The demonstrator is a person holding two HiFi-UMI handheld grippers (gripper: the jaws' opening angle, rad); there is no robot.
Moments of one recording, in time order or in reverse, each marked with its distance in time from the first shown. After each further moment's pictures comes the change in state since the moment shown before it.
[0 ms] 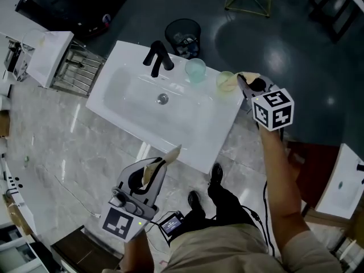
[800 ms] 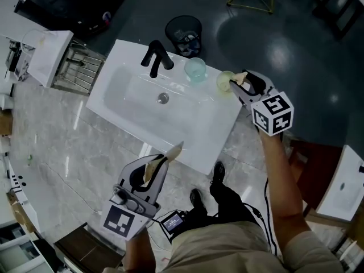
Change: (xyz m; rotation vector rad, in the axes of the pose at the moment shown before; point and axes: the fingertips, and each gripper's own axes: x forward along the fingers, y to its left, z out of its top) left arm 0.023 0.004 0.002 0.005 0.013 0.003; right arm 0.010 0.008 -0.005 -0.025 -0.069 0.087
